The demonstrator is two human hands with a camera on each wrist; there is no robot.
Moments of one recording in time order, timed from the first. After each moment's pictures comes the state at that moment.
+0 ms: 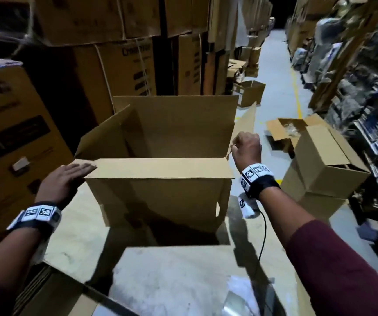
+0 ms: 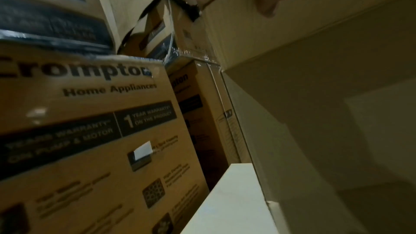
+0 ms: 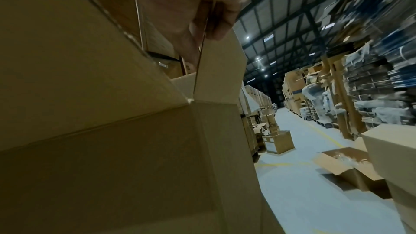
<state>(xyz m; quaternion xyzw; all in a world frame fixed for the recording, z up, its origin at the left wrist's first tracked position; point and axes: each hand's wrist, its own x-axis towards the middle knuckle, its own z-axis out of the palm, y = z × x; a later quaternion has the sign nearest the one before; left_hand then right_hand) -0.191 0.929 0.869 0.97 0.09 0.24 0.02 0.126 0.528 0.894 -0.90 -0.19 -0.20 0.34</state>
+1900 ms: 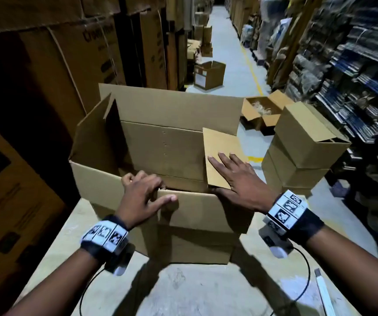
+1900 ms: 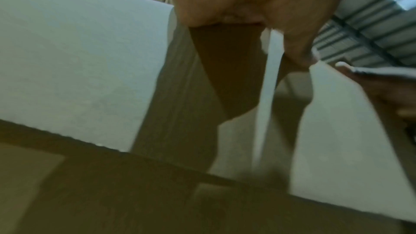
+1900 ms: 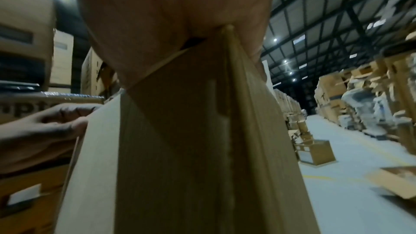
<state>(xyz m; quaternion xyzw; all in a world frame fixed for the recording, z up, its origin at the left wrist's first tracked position) -0.033 0.958 0.828 0.95 -0.09 0.23 0.17 0.046 0.659 0.876 -0.94 -0.32 0.04 0.08</state>
